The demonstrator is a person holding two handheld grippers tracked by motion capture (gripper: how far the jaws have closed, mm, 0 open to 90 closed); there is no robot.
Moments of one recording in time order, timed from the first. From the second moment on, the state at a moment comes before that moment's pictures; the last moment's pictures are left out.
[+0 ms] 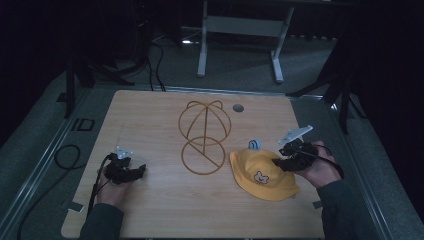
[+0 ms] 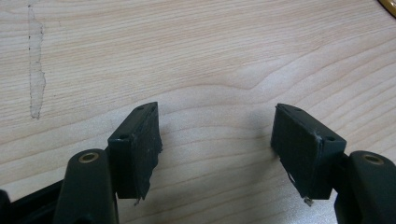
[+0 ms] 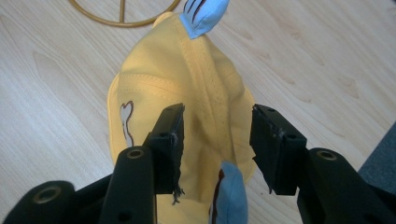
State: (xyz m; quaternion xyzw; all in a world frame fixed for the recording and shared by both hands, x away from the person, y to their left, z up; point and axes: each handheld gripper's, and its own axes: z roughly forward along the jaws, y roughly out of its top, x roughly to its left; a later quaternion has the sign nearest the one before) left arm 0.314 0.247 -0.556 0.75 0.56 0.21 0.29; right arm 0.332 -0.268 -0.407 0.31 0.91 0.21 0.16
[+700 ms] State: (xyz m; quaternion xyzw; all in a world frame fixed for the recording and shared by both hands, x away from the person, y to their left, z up) left arm 0.315 0.247 -0.556 0.75 0.56 0.21 0.29; right arm 0.364 -0.249 -0.409 0.31 0.94 0.13 0.09
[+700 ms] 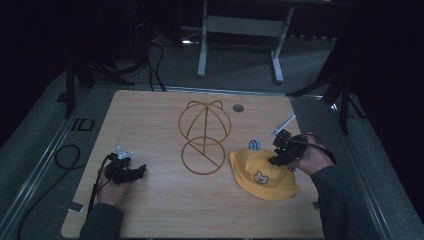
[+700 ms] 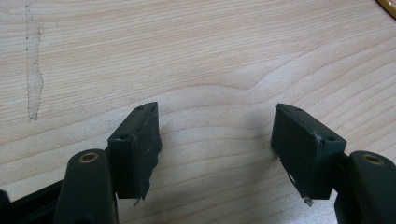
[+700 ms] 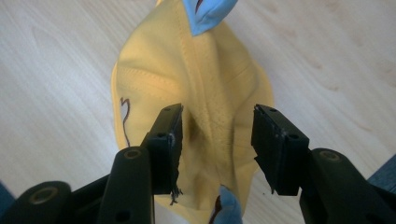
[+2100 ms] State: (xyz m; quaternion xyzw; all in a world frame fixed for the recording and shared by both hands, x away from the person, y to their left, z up) left arm 0.314 0.247 -0.556 0.75 0.56 0.21 0.29; right arm 0.379 -0.245 -0.395 0.29 0.95 0.09 0.05
